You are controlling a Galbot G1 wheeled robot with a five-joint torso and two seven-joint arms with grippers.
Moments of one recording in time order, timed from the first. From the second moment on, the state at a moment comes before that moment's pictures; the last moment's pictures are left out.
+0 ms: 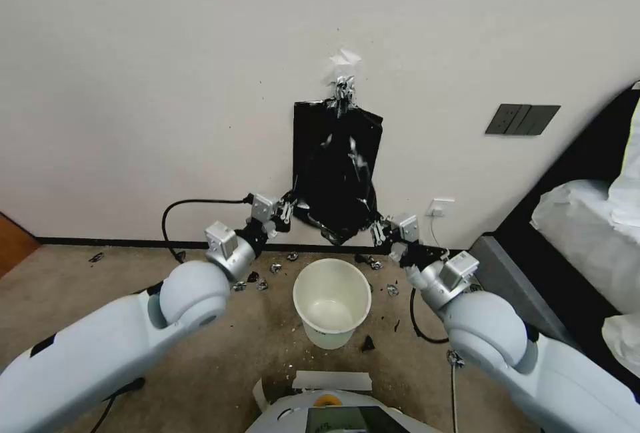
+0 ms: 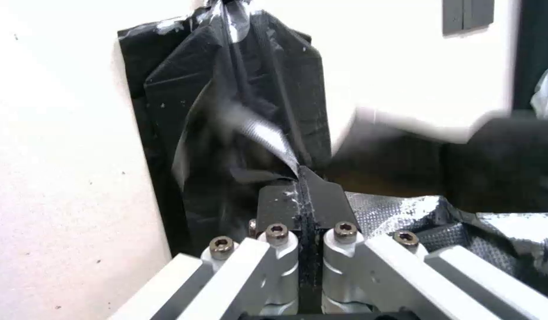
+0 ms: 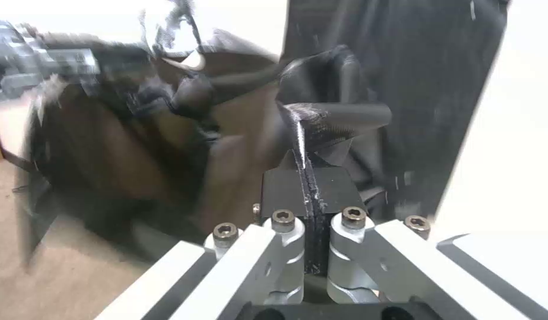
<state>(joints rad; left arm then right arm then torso) 0.81 -0.52 0.08 -2.36 -0.83 0.16 -0.39 -1.33 0.70 0.25 2.50 0.66 -0.26 0.34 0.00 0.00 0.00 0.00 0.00</state>
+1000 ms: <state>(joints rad) 0.64 -0.67 0.43 -2.29 -0.86 0.19 -0.51 -1.58 0.75 0.42 2.50 0.52 -0.20 0.38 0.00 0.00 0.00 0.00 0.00</state>
